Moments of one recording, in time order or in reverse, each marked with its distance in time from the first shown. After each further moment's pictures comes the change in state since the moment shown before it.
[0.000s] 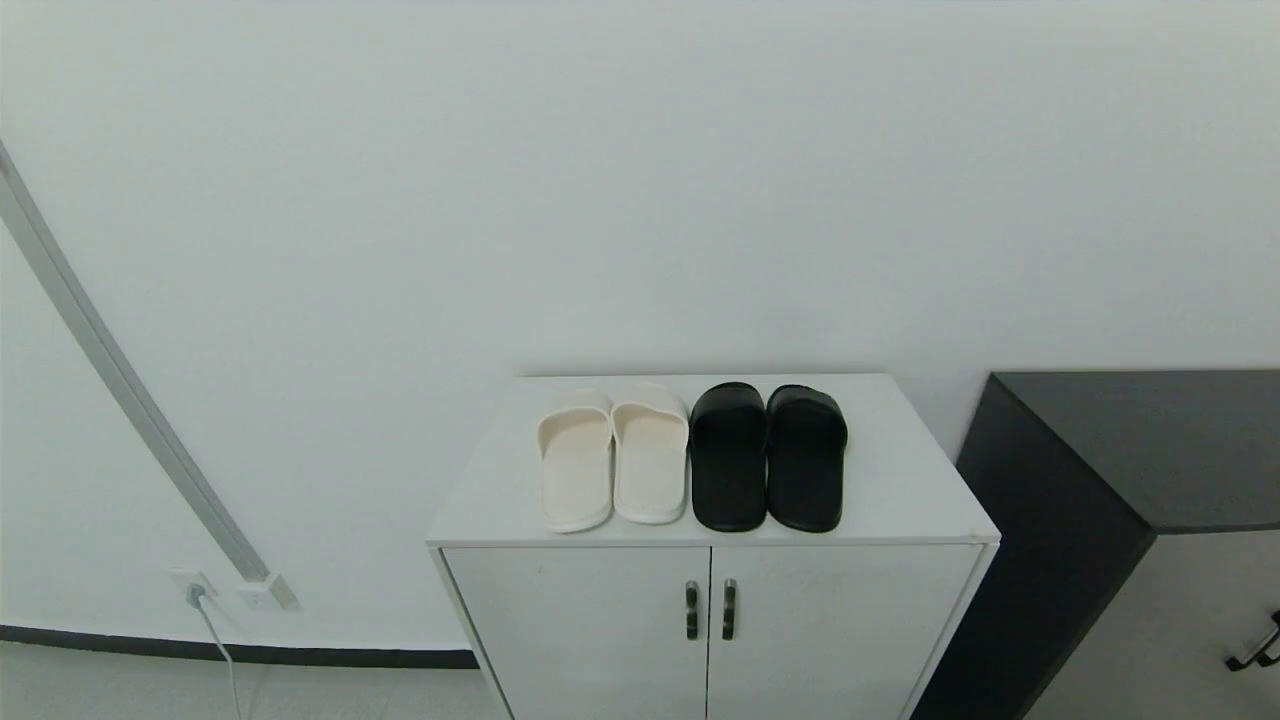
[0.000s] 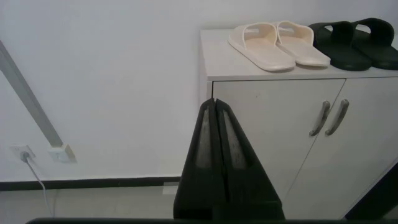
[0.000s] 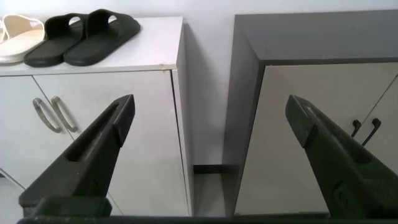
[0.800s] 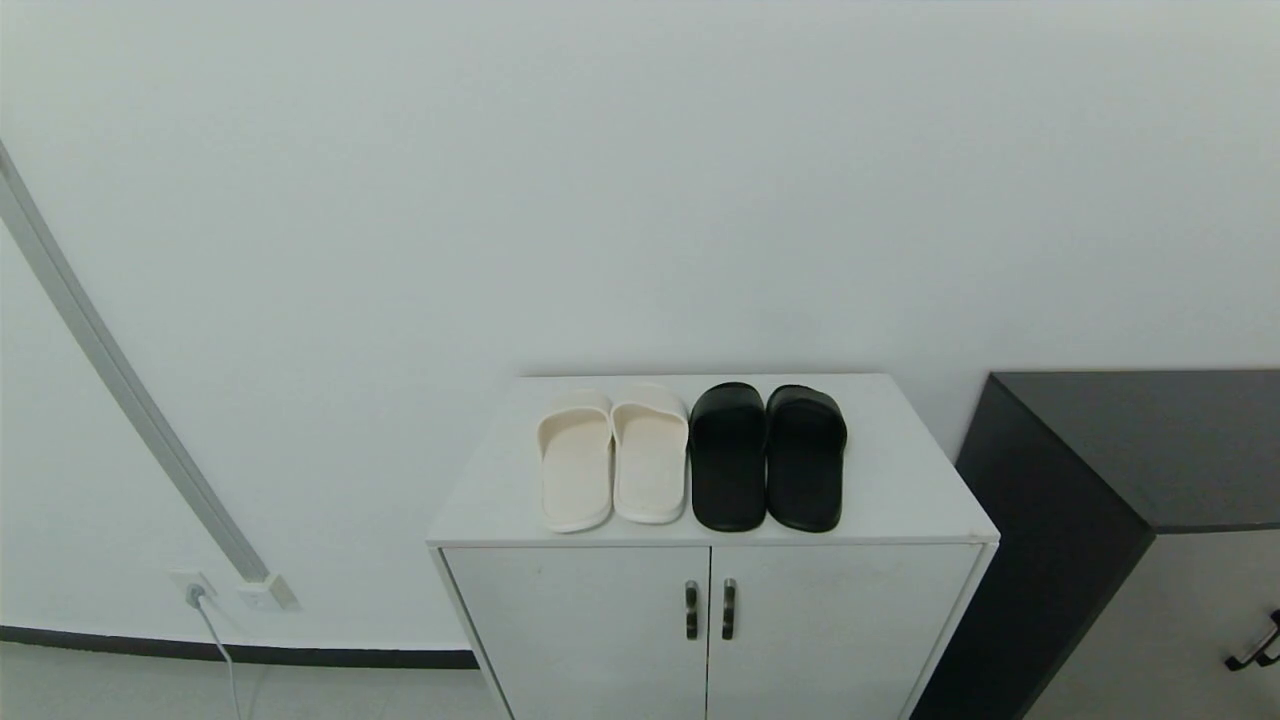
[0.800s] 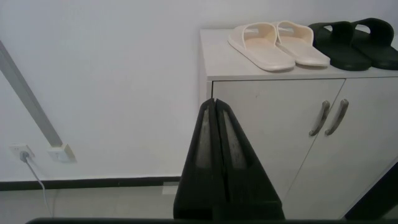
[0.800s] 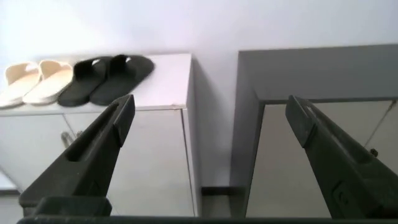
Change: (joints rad) left arm 0.000 0.000 0.000 0.000 0.000 -0.001; right arm 0.003 0.202 -0.246 0.033 0.029 0.030
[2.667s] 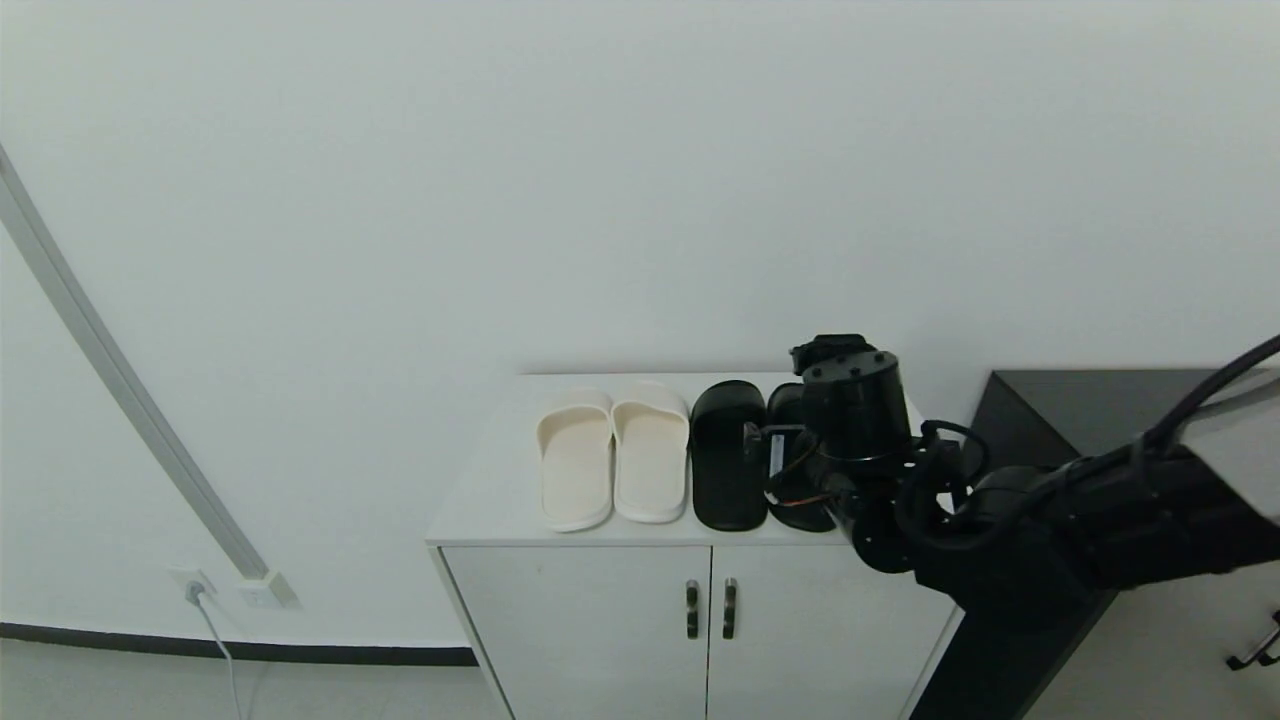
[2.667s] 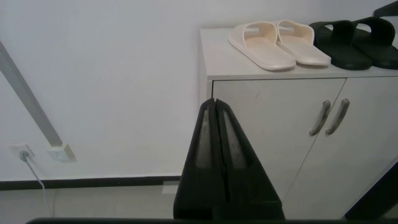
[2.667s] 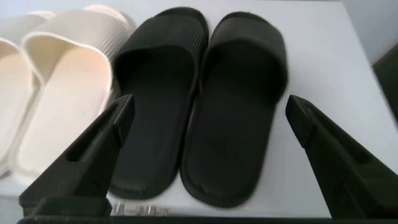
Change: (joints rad) left arm 0.000 0.000 0.000 0.000 0.000 0.001; right arm 0.748 1.795 -0.847 -0.605 -0.666 0.254
